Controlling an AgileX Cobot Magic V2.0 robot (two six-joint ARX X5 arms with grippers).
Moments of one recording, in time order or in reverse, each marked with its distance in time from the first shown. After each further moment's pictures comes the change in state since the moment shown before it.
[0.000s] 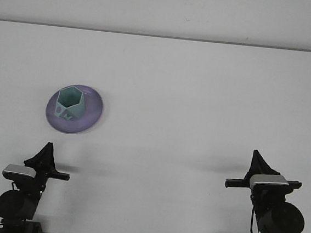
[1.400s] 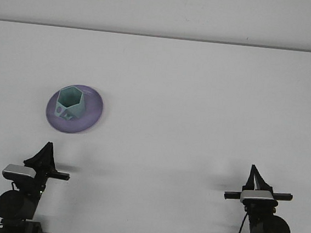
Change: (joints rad) left arm 0.000 0.000 0.000 0.006 0.000 0.003; right arm -0.307 -0.335 -0.441 0.146 -0.274 -0.184
